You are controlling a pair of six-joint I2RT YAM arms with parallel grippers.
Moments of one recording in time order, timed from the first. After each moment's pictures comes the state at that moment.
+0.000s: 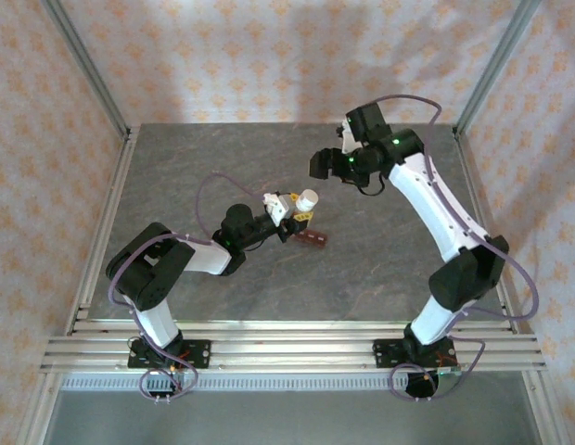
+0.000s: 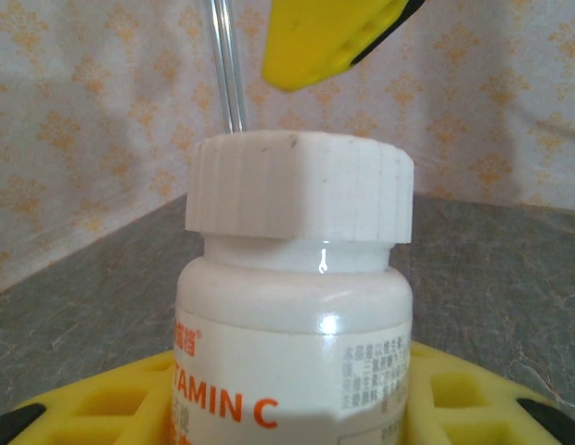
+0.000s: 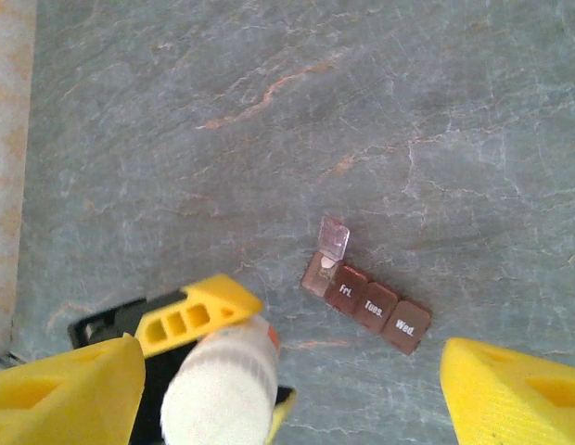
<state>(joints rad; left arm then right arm) -0.58 1.75 0.65 1.11 0.40 0.08 0.43 1.65 1.77 -1.08 -0.28 0.44</state>
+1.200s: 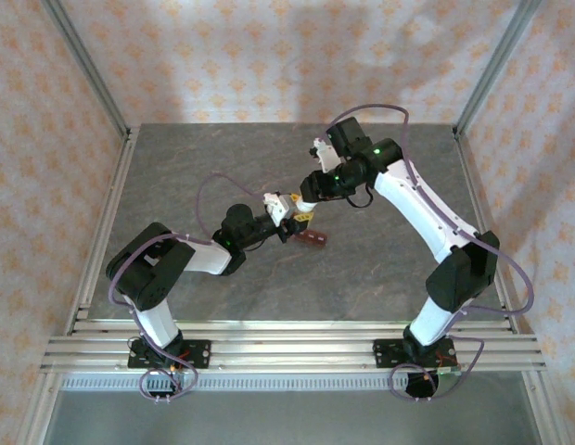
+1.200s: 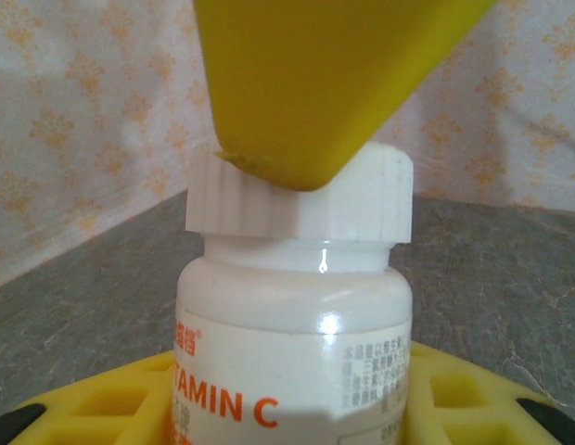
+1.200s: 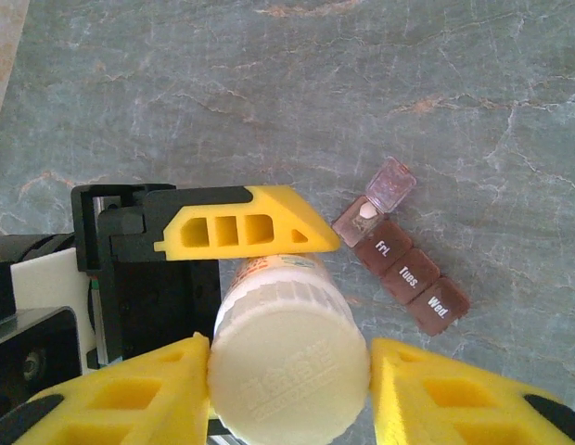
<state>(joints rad) -0.58 1.75 0.65 1.11 0.41 0.07 0.52 1.68 1.71 -1.09 -0.37 0.22</state>
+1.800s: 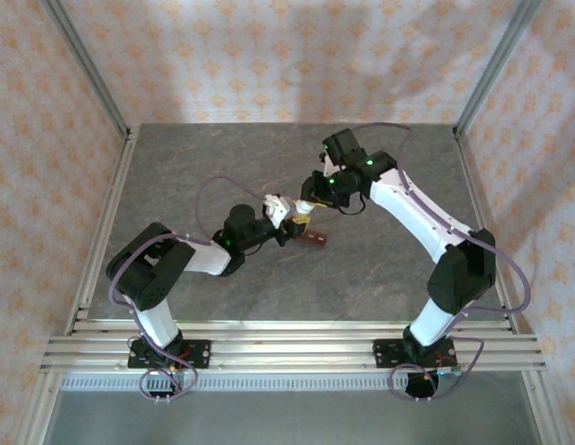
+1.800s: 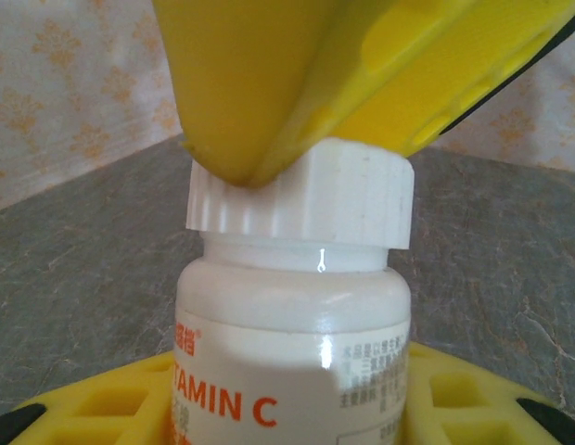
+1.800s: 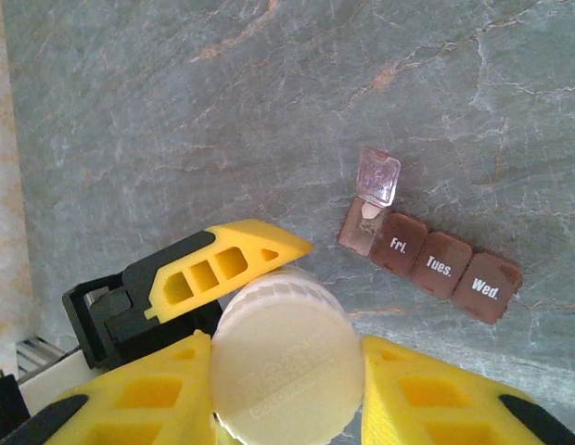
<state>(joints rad) -0.58 1.75 0.64 1.00 0.36 0.06 0.54 1.66 1.56 -0.91 -0.30 0.66</state>
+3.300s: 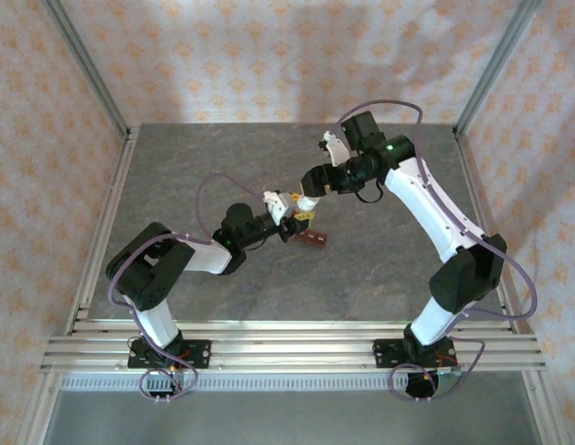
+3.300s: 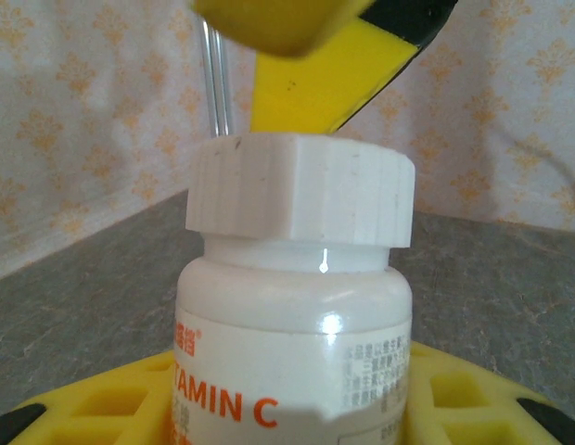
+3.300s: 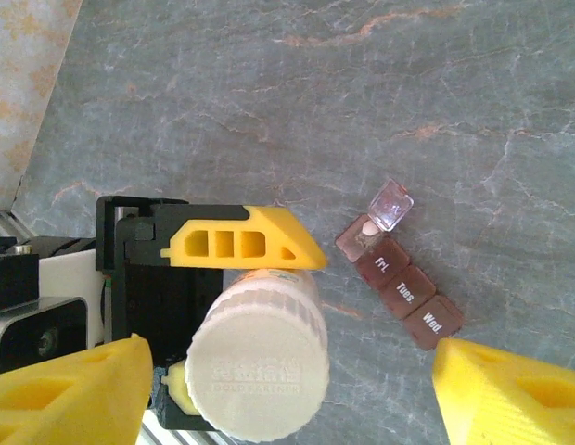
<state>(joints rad) -0.58 1.75 0.66 1.11 0.43 0.03 0.45 1.66 1.71 -1.07 -0.46 0.16</state>
